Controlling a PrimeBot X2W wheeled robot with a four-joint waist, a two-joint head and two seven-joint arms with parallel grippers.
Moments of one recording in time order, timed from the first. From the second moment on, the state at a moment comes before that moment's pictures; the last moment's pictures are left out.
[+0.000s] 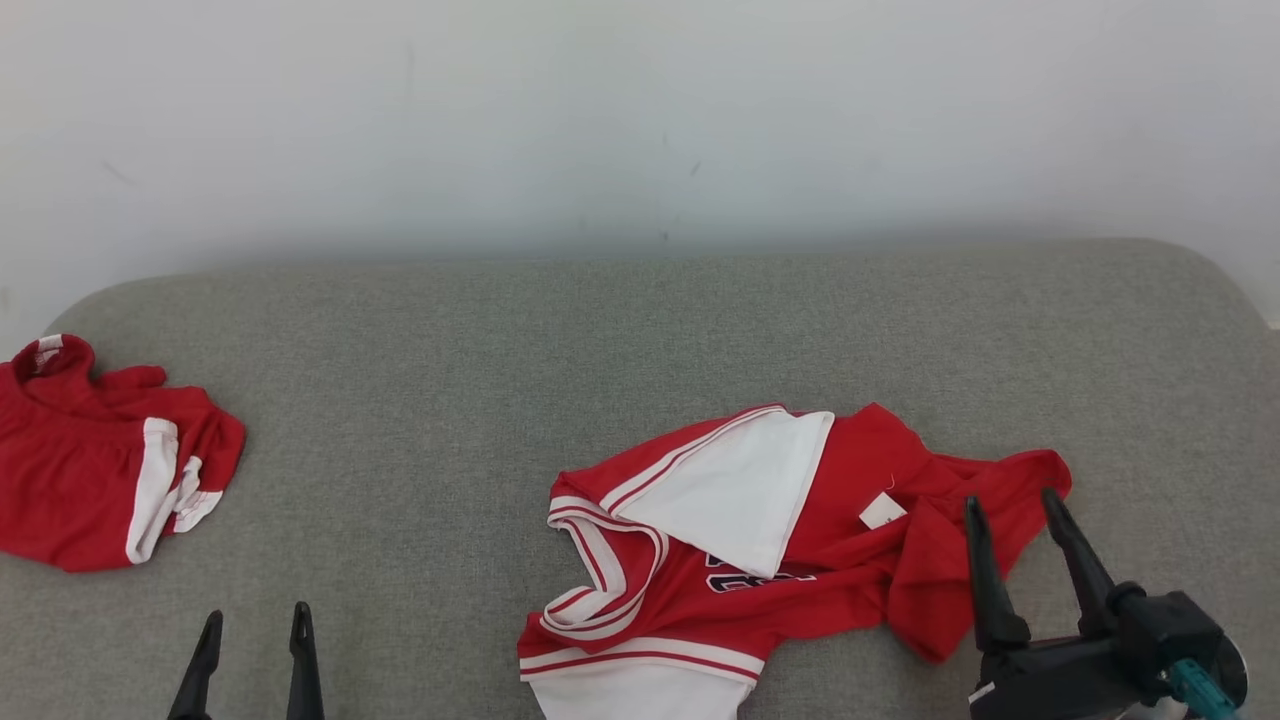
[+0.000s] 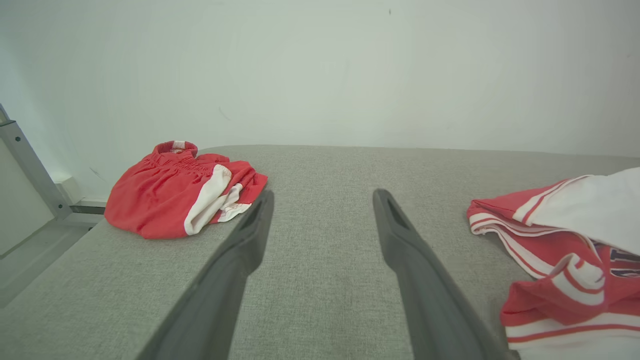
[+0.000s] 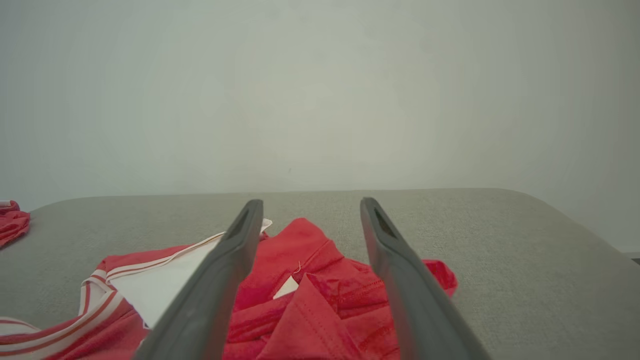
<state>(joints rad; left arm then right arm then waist) 0.06 0.07 0.12 0.16 -0.10 -0.13 -0.26 -0.04 -0.16 -0.04 0.18 0.16 0.13 -0.26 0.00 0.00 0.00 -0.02</state>
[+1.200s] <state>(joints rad) -0.08 0.20 -0.33 0.39 -0.19 -0.13 -0.26 0.02 -0.07 0.02 0.21 0.13 0.13 -0.26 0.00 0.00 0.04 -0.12</state>
